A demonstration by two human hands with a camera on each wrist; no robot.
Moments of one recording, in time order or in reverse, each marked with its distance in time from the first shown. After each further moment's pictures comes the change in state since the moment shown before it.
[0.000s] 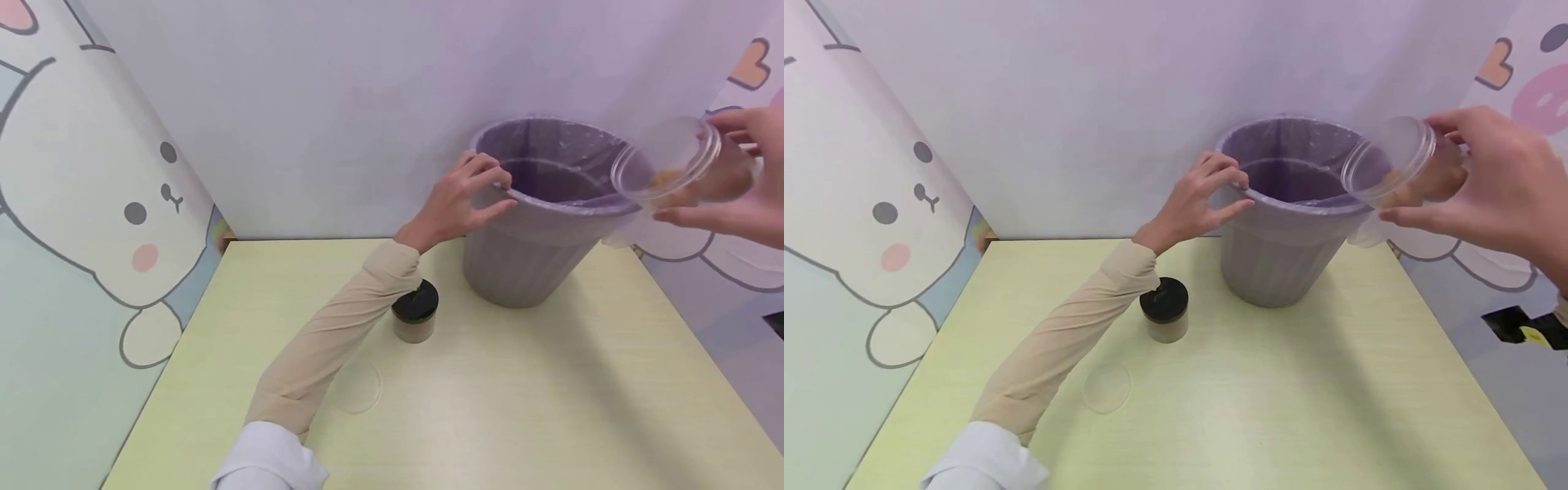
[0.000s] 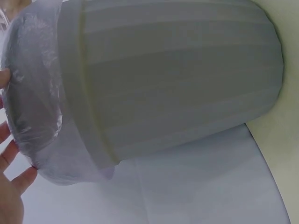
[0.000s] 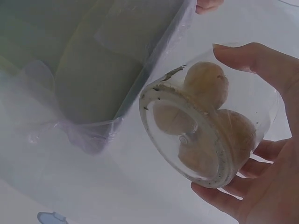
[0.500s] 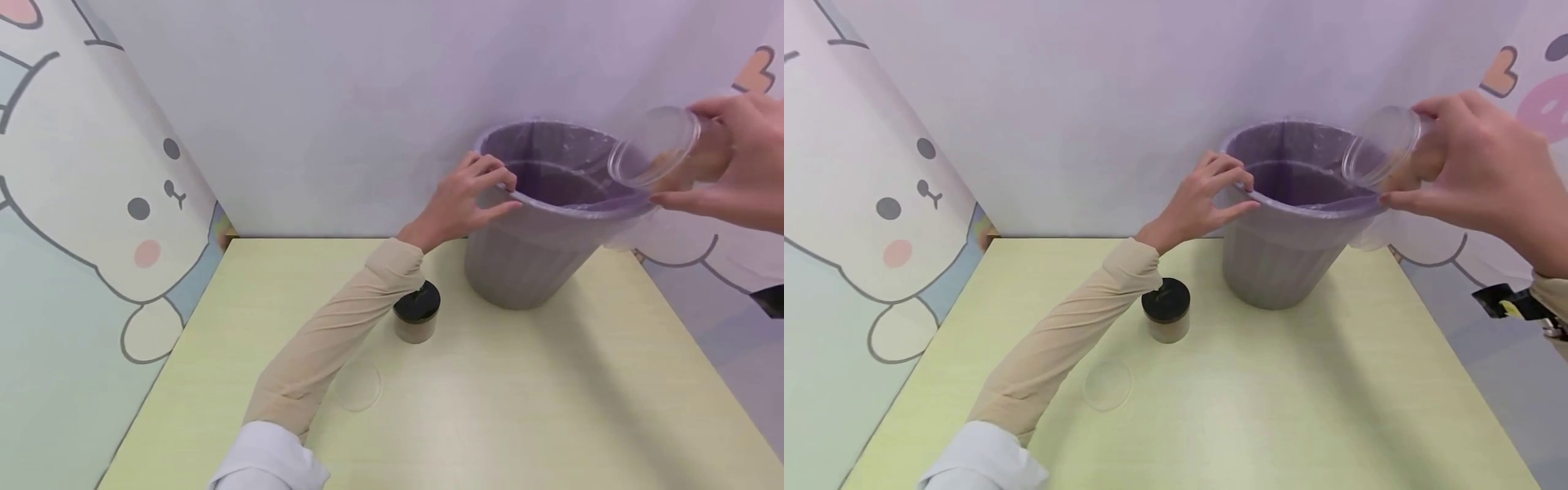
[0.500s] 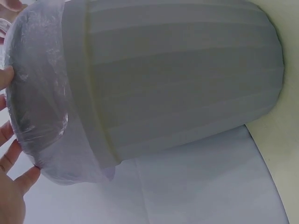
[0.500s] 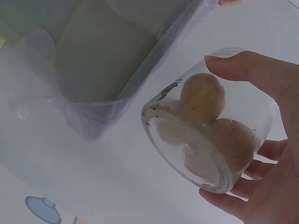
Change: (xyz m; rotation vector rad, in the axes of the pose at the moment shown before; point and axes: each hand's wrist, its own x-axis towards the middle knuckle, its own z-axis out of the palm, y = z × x) left_hand 0.005 0.004 -0.001 0.011 -0.065 -0.067; right_hand 0.031 0.001 -0.002 -0.170 -0.089 -0.056
